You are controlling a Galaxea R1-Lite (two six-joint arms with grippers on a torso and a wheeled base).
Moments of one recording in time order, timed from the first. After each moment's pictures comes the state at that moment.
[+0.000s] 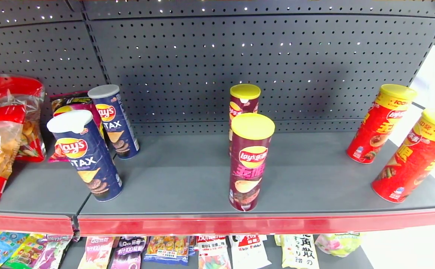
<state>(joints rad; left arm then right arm) 0.00 0.00 0.00 0.00 -0.02 0.00 0.00 0.00 0.00 0.00 0.03 0.00</state>
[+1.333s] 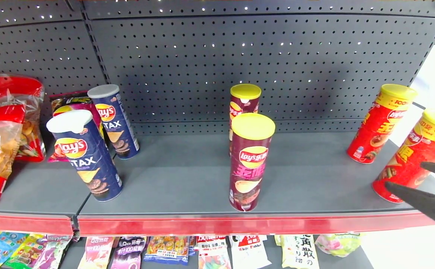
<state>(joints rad) 0.00 0.00 0.00 0.00 -0.02 0.00 0.26 0.95 -0.57 -0.09 0.12 -0.06</state>
